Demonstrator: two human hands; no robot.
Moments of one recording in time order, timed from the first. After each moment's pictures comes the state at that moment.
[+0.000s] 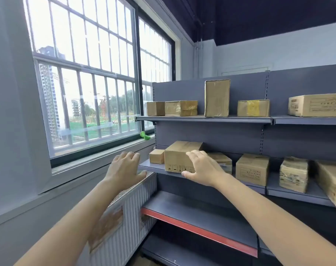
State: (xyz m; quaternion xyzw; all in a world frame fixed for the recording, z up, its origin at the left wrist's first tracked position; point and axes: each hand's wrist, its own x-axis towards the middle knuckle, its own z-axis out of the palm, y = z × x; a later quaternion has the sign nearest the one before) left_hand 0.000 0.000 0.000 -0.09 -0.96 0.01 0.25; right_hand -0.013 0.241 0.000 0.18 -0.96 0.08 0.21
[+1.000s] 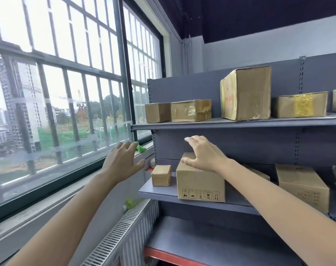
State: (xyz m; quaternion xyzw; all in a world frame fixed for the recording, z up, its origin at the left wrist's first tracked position) left_hand -0.319 -0.111 0.042 -0.17 -0.93 -0.06 0.31; right_hand -0.301 0.134 0.045 0.14 -0.95 0.08 0.27
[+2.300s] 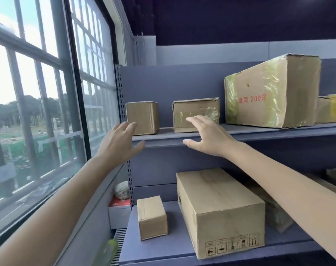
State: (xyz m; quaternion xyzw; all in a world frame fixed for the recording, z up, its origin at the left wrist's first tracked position) left_hand -0.707 -0.139 0.090 -0.36 -0.85 -0.14 0.36; right_hand -0.585 0.077 0.099 0.00 -0.93 0.01 0.36
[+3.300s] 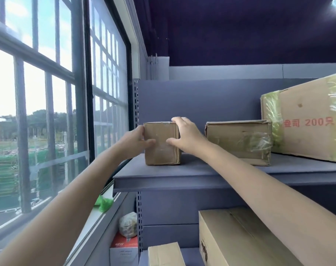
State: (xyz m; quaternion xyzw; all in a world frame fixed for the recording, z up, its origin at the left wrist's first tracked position) left_hand -0.863 -0.112 0.148 -0.35 -0.84 -0.38 0.17; right_hand -0.784 0.047 0.155 0.03 -0.91 0.13 0.38
